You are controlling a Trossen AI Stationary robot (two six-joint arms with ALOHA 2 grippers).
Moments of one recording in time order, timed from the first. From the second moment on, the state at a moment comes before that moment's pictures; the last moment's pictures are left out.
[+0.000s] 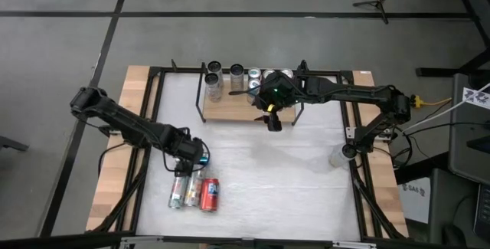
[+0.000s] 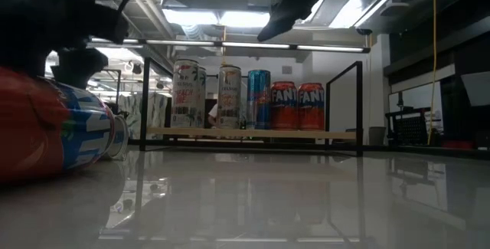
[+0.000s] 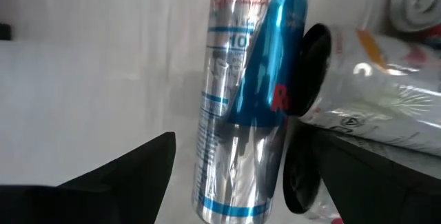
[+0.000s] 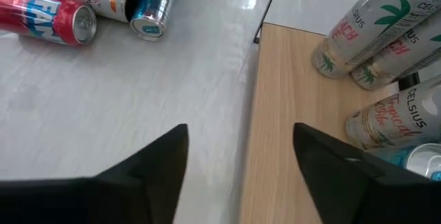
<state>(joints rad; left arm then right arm) -0.33 1.34 0.82 -0.90 -0.09 -0.49 -0.18 1.61 1.44 -0.63 -0.18 -0.34</state>
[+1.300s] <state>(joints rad) -0.18 1.48 0.82 -0.81 -0.12 -0.43 -0.18 1.61 1.44 -0.64 -0.18 -0.34</state>
